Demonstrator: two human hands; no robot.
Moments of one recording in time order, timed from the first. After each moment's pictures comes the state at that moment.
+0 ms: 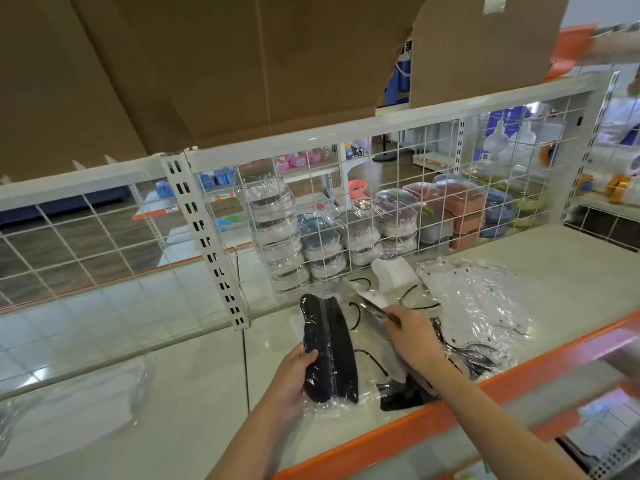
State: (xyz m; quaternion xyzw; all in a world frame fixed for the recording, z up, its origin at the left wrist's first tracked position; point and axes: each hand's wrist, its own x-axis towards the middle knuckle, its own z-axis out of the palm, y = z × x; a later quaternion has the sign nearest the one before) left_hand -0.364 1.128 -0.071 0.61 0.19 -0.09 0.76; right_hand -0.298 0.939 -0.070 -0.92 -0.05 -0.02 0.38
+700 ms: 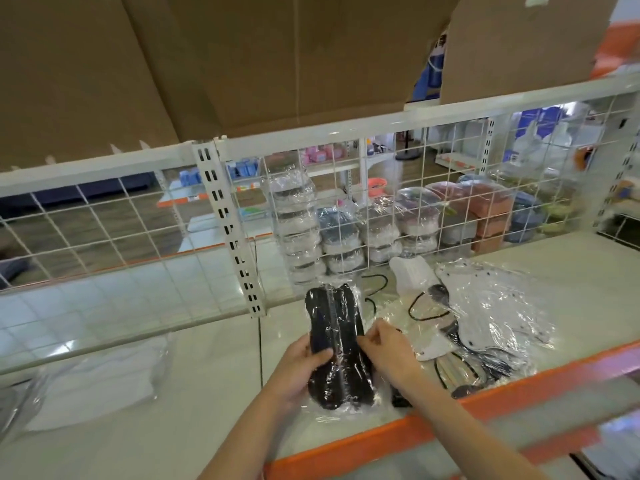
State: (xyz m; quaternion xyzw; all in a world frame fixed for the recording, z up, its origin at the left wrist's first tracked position) left_hand -0.380 1.143 -0.062 0.70 0.13 -0.07 0.70; right_hand -0.324 0.990 -0.079 -0.89 -0.06 0.05 0.45
